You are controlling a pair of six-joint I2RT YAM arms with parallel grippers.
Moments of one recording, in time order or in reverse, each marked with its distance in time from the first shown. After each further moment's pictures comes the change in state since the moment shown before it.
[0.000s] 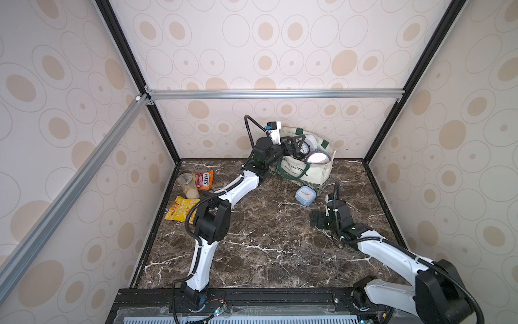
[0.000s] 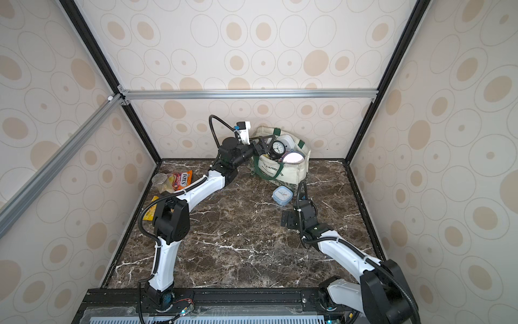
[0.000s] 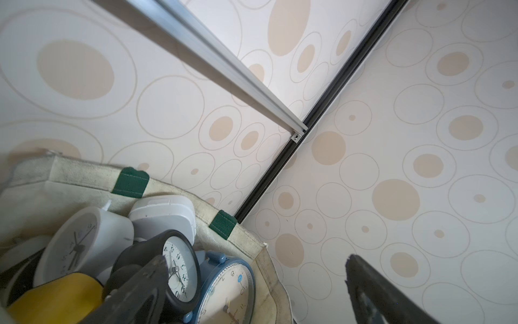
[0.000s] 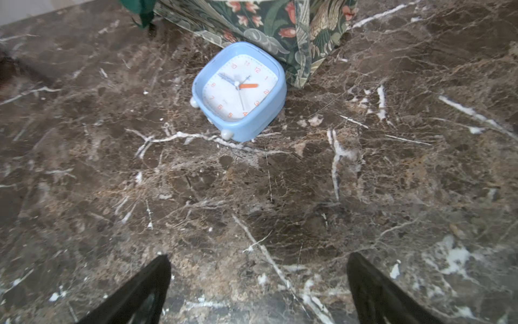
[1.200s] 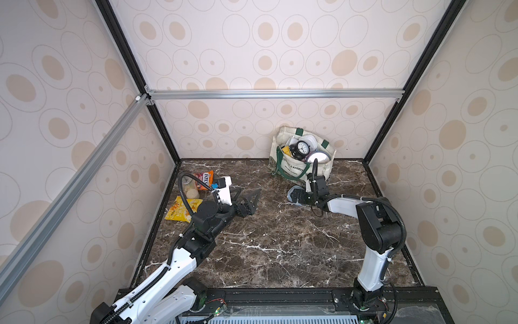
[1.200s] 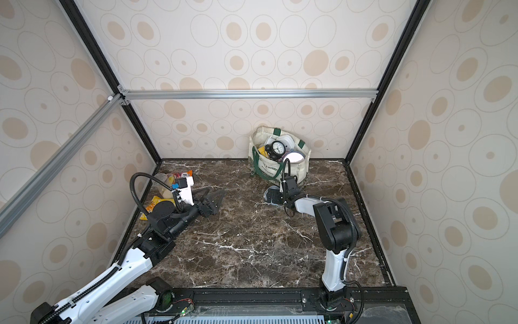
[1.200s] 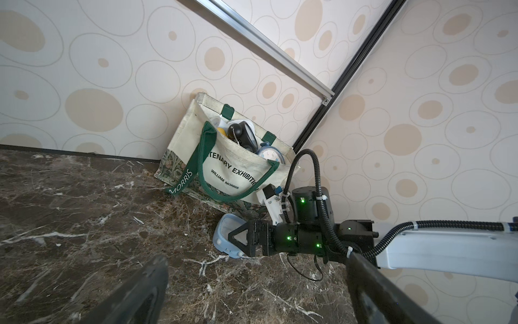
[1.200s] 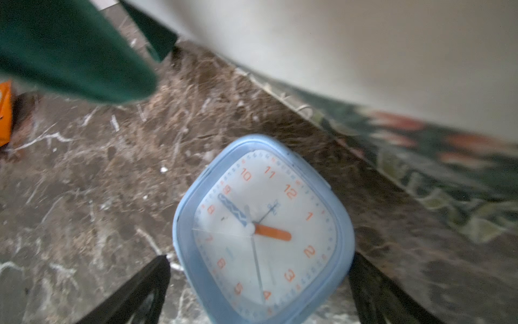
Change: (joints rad) left arm 0.000 -1.226 -1.247 -0.164 -0.208 0.114; right arm -0.055 0.657 0.453 0.222 -0.320 -0.048
